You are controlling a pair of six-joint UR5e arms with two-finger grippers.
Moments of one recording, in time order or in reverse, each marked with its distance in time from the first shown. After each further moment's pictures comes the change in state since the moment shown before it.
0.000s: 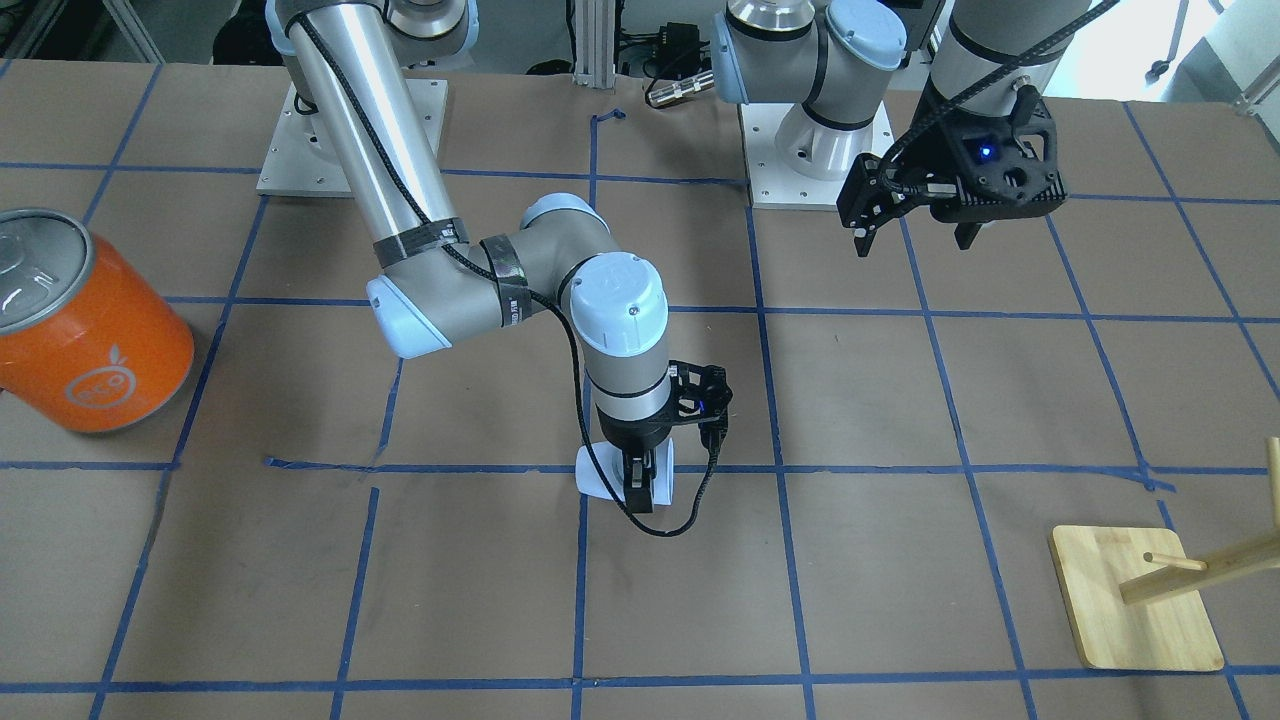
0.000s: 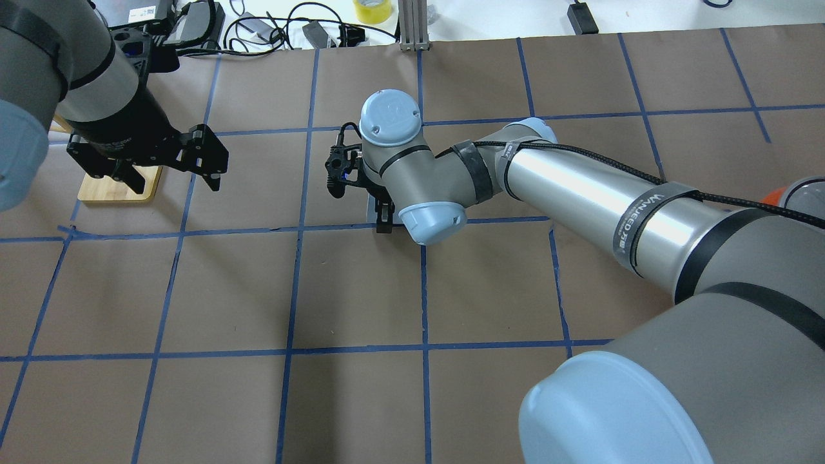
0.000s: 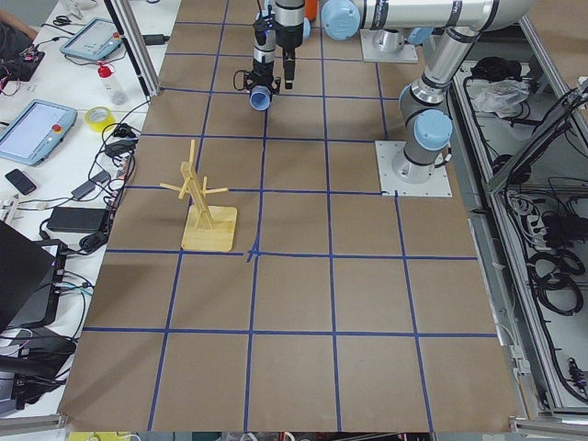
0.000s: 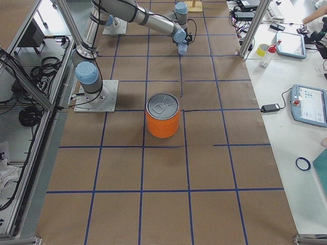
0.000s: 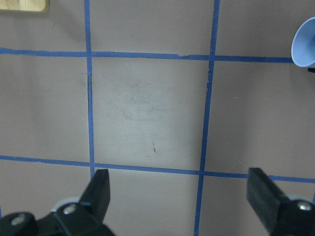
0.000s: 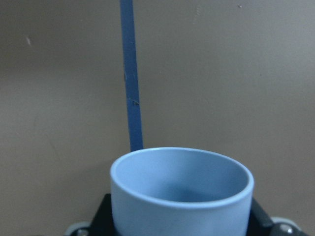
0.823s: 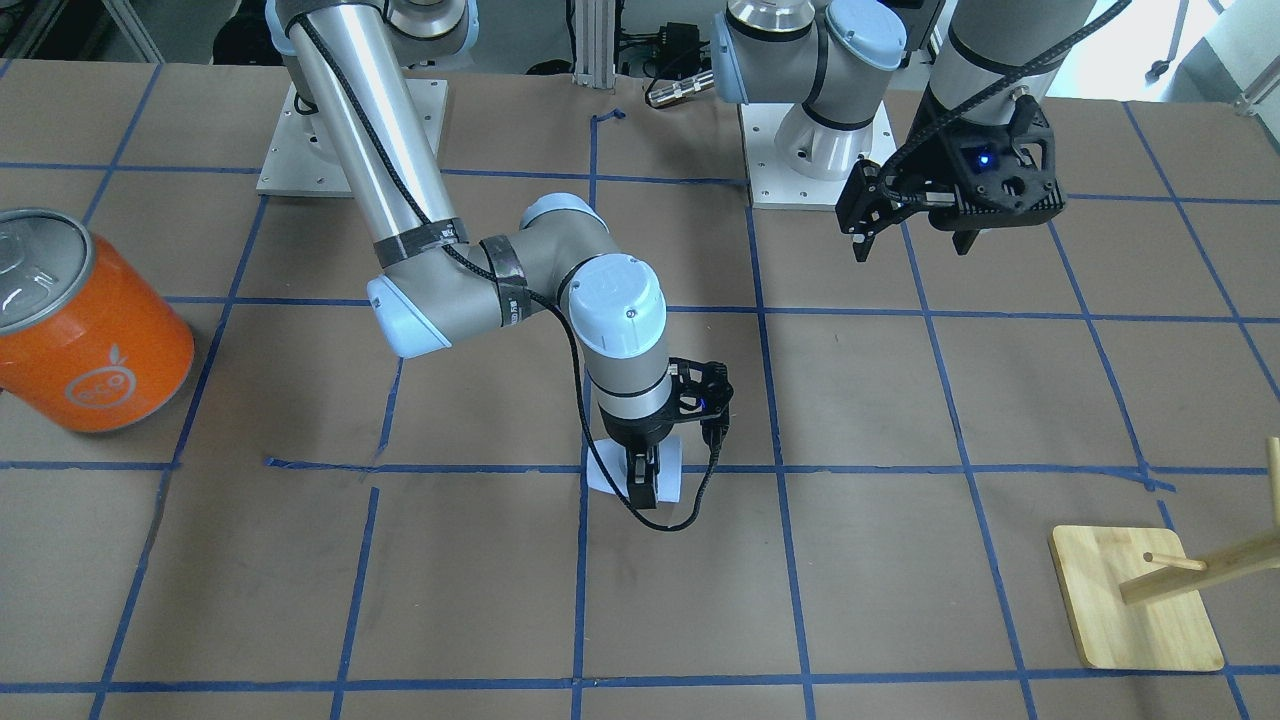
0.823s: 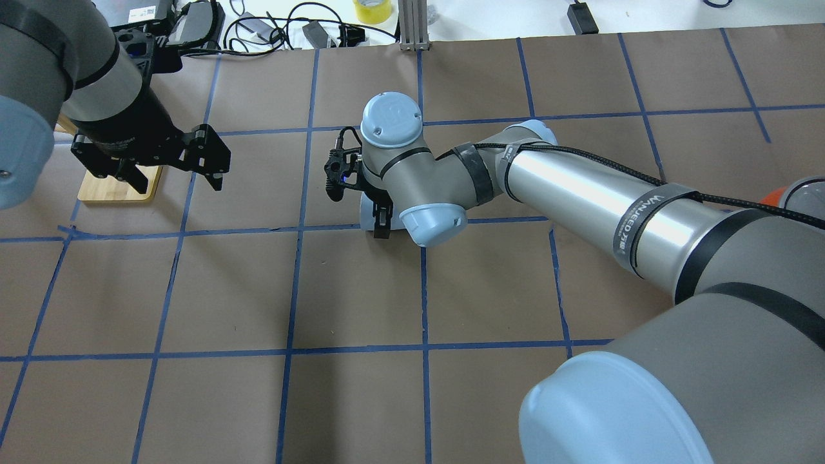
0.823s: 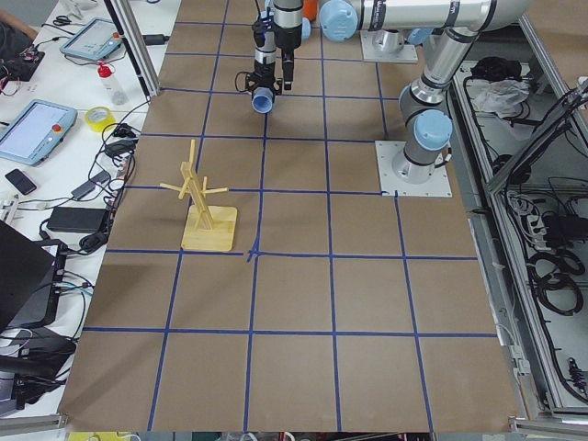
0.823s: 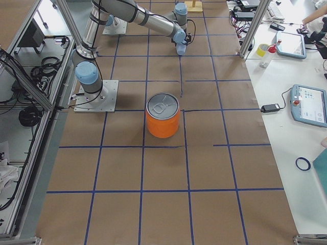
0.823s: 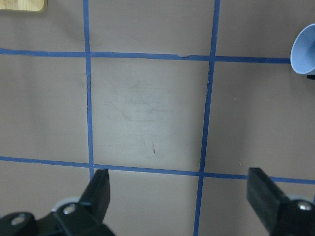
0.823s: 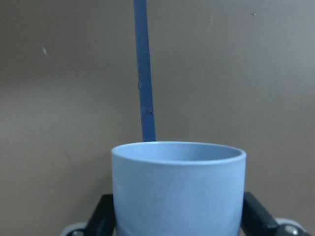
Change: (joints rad) left arm 0.000 -0.009 0.000 0.003 -0.005 -0.002; right arm 0.000 0.001 0.007 0.005 0.041 0.007
